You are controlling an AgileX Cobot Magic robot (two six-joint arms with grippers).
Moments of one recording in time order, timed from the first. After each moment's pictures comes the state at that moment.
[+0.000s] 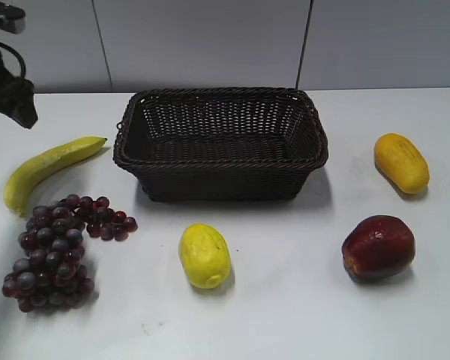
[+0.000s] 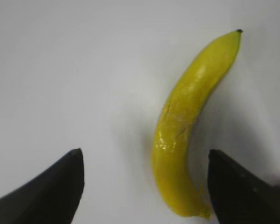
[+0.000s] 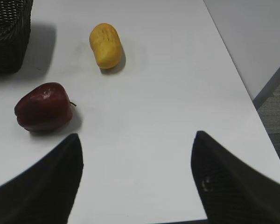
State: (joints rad) left arm -0.07 1.92 -1.50 -0.13 0.89 0.43; right arm 0.05 -0.01 -0.50 -0.06 1.04 0.04
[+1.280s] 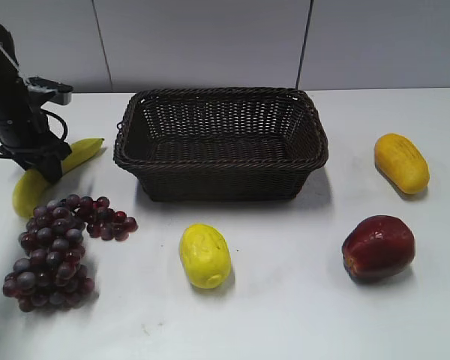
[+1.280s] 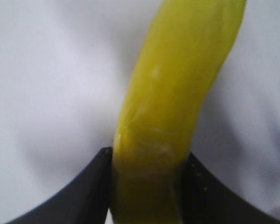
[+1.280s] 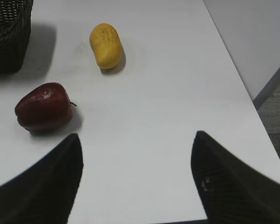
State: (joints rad) left arm -0.09 2.20 -1.58 -0.17 0.97 0.45; right arm 0.05 -0.01 -0.50 -0.06 1.04 0.04
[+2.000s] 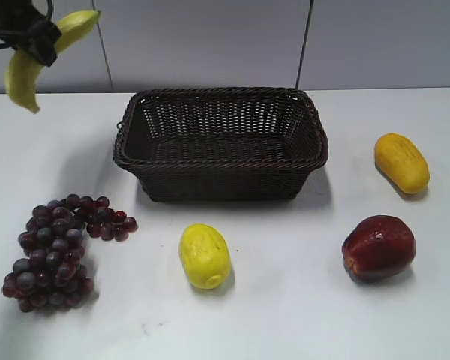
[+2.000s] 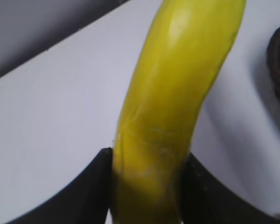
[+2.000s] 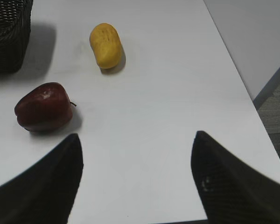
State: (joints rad) left arm -0.16 2.02 -1.88 -0.14 1.05 0.45; right arm 0.05 -0.01 -0.50 -0.06 1.04 0.04
